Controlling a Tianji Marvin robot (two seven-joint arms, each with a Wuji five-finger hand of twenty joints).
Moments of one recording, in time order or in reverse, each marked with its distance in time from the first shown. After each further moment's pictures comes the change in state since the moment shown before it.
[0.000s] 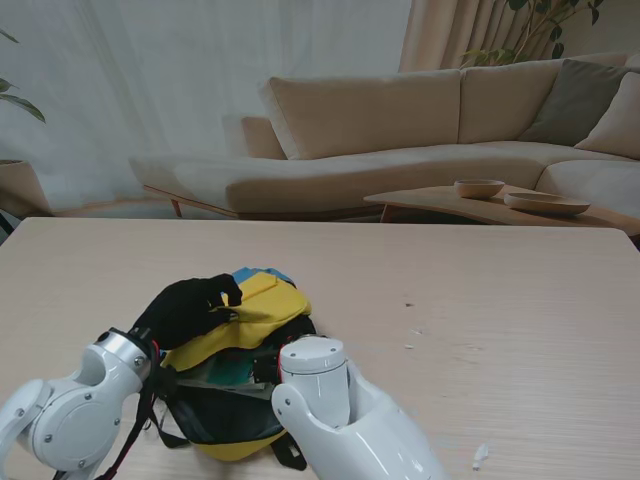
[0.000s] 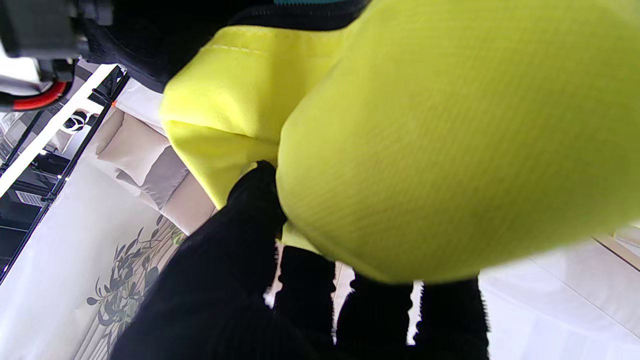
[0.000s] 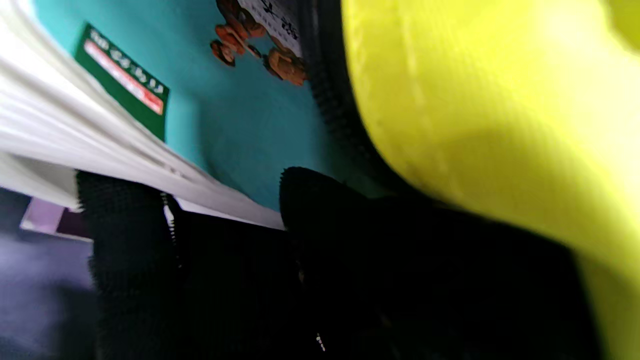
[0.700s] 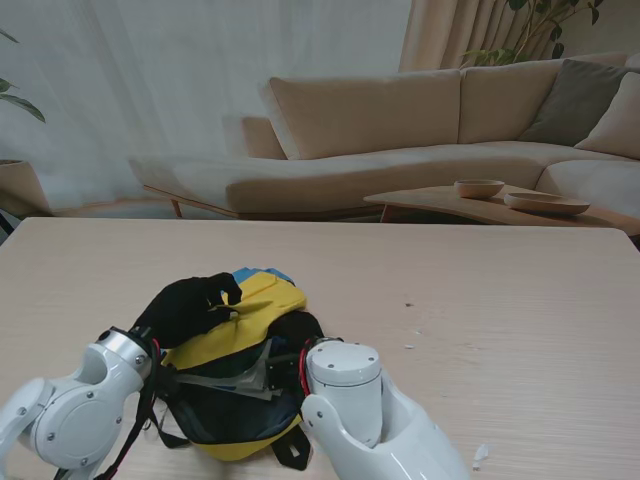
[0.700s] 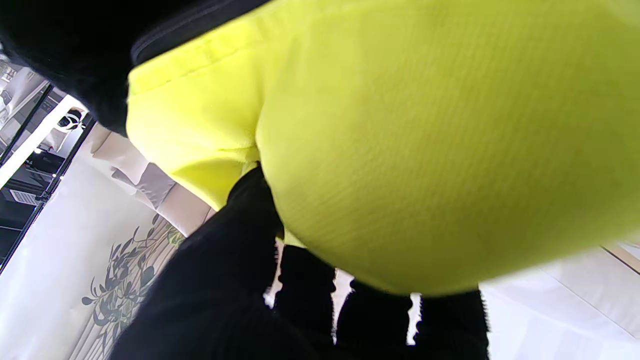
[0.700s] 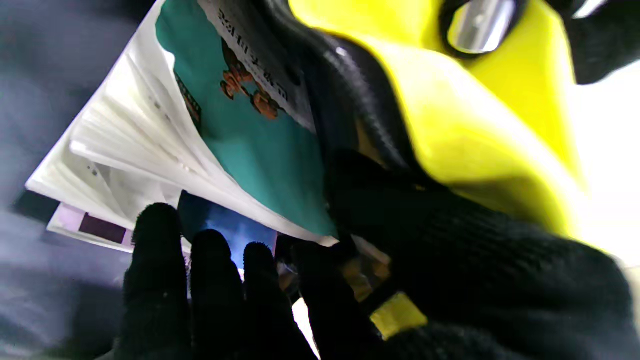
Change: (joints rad) left arm -0.007 0.000 0.006 0.002 0.003 0.017 0.003; right arm -0.092 0.080 0.061 -0.167 -0.049 0.008 0.203; left_hand 0.001 0.000 0.000 0.000 0.000 0.000 0.003 0.001 0.000 0.000 0.000 0.000 0.000 0.000 0.000 0.000 0.000 0.000 0.000 0.000; right_hand -0.145 0.014 -0.099 0.046 -0.439 0.051 -0.625 0.017 -0.848 0.001 0.096 0.026 -0.581 -0.039 -0.407 -0.127 -0.492 -0.122 -0.709 0.002
